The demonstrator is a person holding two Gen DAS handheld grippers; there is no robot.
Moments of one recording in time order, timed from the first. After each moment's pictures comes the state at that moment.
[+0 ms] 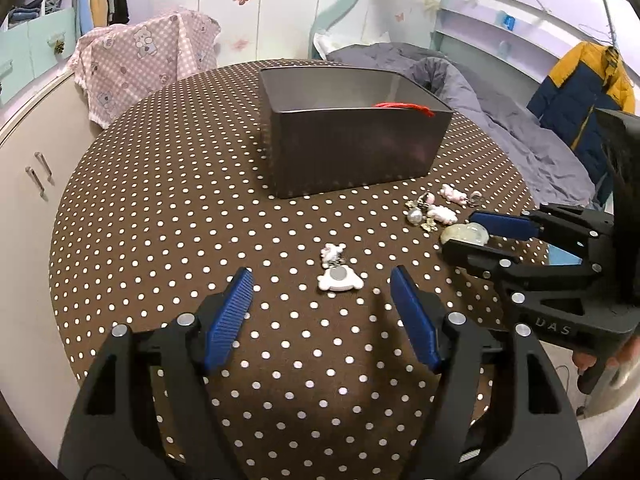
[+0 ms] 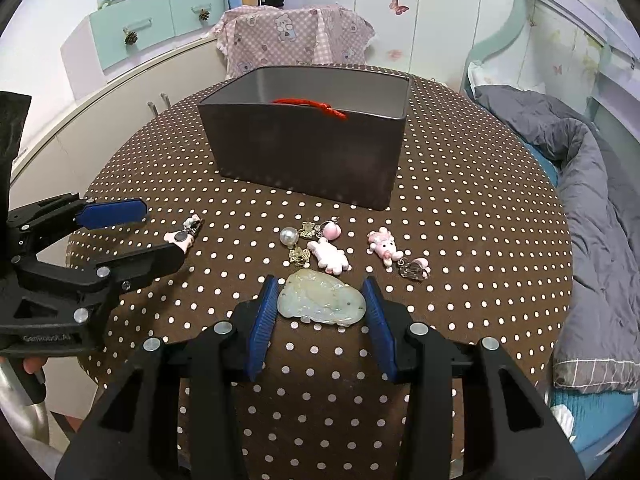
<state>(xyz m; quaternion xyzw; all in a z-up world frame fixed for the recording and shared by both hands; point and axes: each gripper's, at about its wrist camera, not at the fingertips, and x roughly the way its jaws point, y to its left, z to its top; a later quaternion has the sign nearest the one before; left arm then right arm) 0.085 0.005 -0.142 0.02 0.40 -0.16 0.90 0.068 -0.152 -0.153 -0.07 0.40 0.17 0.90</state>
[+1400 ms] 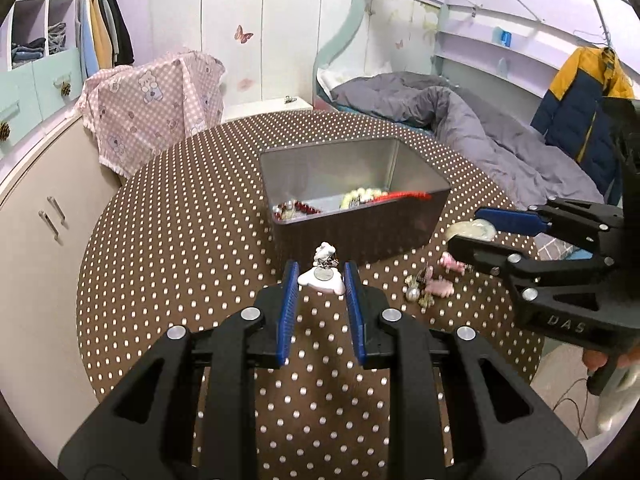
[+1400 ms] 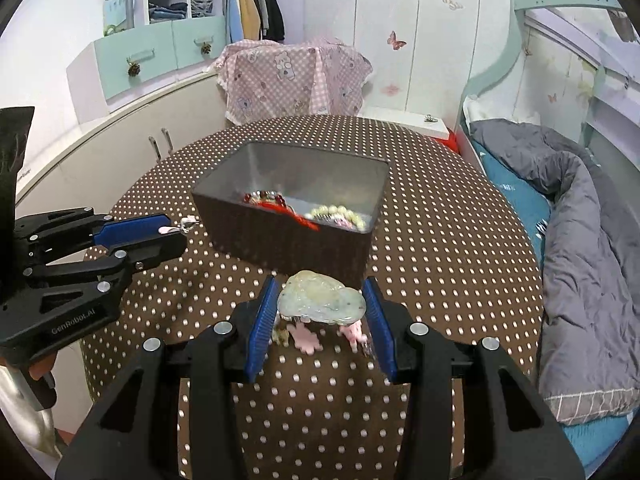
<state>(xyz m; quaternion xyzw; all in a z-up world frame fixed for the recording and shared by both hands) 0.106 -0.009 -0.102 0.04 0.34 -0.14 0.93 0.091 -0.152 -0.113 -0.07 0.35 0.18 0.92</state>
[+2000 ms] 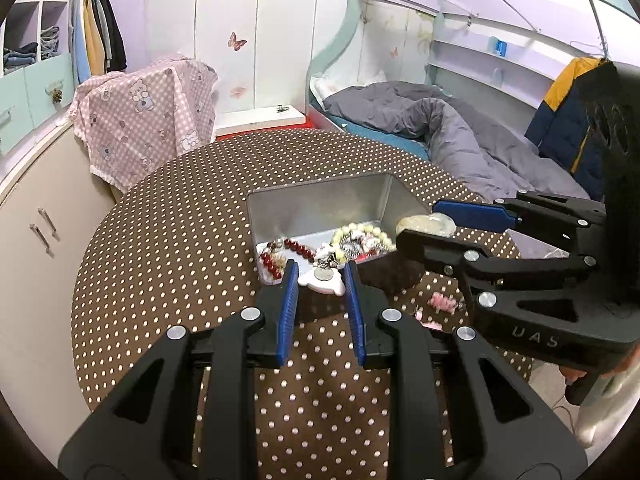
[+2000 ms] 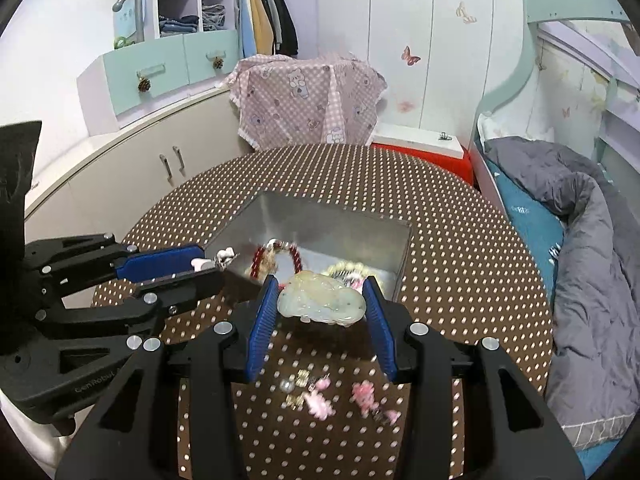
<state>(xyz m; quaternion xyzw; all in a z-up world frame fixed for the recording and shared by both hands) 0.127 -0.016 -0.084 0.03 0.33 -0.16 0.93 0.119 -0.139 -0.087 -0.07 0.32 0.20 0.92</state>
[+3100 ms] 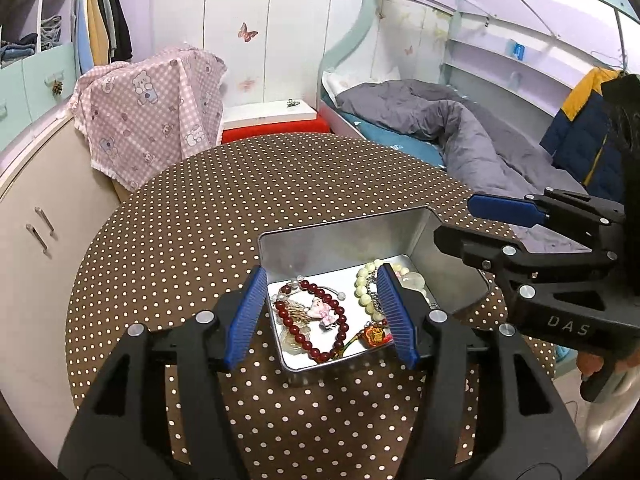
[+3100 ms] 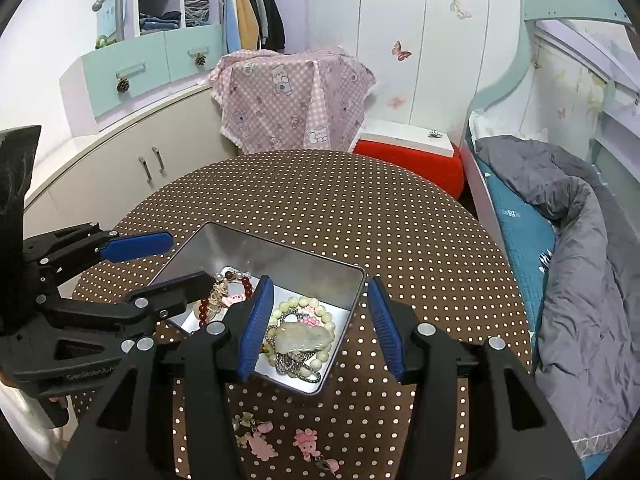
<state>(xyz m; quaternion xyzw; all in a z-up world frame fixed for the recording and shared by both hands) 0.172 -0.024 -0.082 0.02 0.35 -0.14 0.93 0.160 -0.159 -0.081 -0.08 0.34 0.19 0.92</state>
